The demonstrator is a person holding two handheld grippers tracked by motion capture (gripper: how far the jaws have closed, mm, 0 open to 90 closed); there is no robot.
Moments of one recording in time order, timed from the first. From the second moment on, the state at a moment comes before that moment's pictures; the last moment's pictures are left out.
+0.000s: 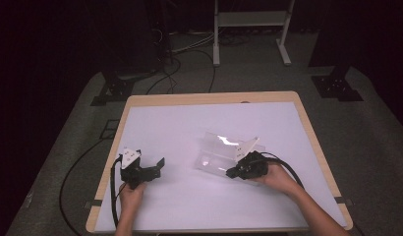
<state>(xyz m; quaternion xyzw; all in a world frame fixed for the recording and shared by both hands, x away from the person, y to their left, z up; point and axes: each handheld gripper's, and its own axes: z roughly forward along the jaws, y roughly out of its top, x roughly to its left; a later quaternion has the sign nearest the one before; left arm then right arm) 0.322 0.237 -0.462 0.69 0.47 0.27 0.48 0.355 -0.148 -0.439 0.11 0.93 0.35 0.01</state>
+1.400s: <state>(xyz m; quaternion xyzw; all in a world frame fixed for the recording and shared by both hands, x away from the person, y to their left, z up) 0.321 0.236 -0.462 0.69 0.47 0.28 0.48 0.343 -0.184 -0.418 0.17 0.90 0.40 0.02</state>
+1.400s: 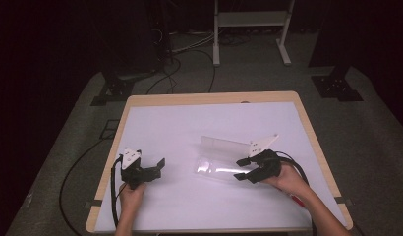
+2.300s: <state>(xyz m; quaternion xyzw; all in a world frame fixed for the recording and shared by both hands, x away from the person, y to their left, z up) 0.321 0.236 -0.462 0.69 0.47 0.28 0.48 0.310 -0.262 -0.414 0.26 0.87 0.41 0.07</state>
